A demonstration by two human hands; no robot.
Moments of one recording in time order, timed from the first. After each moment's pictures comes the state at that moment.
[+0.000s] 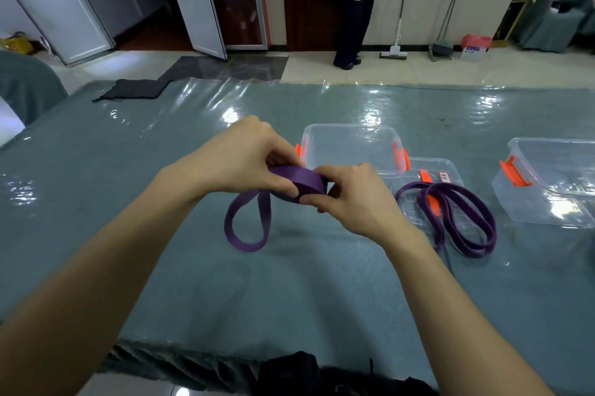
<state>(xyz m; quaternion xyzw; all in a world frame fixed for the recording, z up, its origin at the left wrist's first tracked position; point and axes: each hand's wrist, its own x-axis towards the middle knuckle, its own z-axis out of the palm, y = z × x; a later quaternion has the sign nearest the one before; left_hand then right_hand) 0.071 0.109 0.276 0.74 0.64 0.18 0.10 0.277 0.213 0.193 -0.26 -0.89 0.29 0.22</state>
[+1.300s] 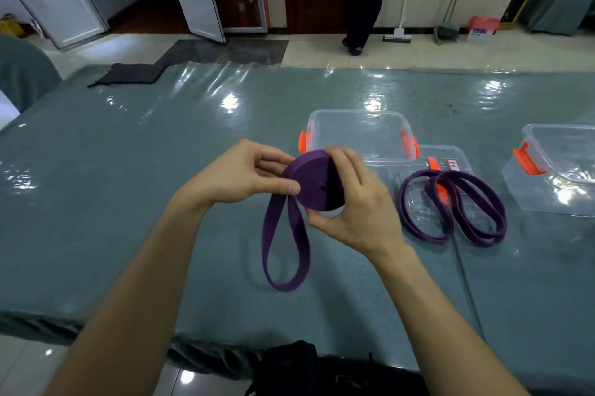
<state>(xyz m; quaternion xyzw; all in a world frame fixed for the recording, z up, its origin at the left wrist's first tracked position) 0.031 0.101 0.193 0.55 0.61 0.38 0.42 0.266 0.200 0.128 -0.23 -0.87 0.13 0.41</state>
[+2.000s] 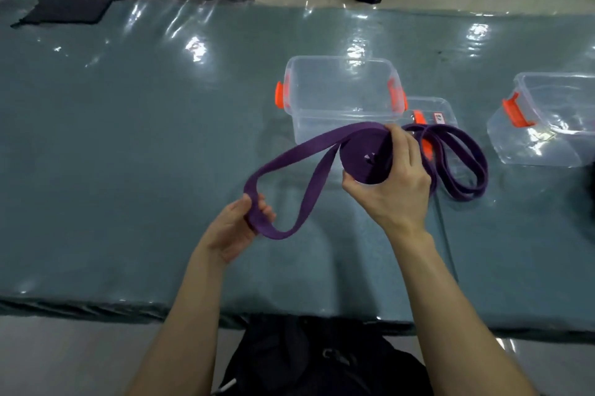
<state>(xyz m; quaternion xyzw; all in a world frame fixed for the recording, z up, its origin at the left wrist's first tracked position) 0.070 0.064 -0.049 0.06 0.46 0.66 0.59 0.322 0.234 0.060 -0.45 -0.77 0.10 0.43</state>
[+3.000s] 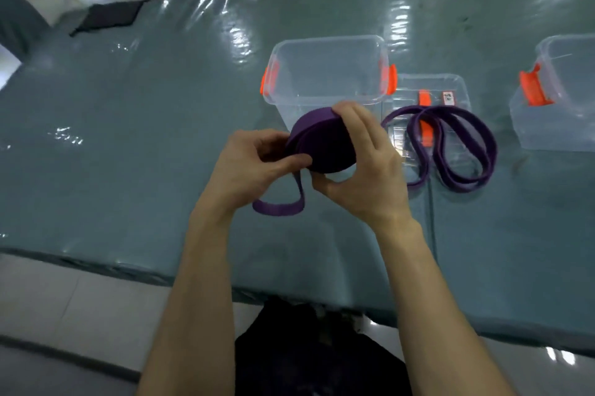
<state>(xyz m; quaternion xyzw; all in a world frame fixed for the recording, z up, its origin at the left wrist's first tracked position) 0.191 0.141 0.143 0.45 0.70 0.46 0.32 0.372 0.258 0.087 -0.25 -0.83 0.23 0.43</state>
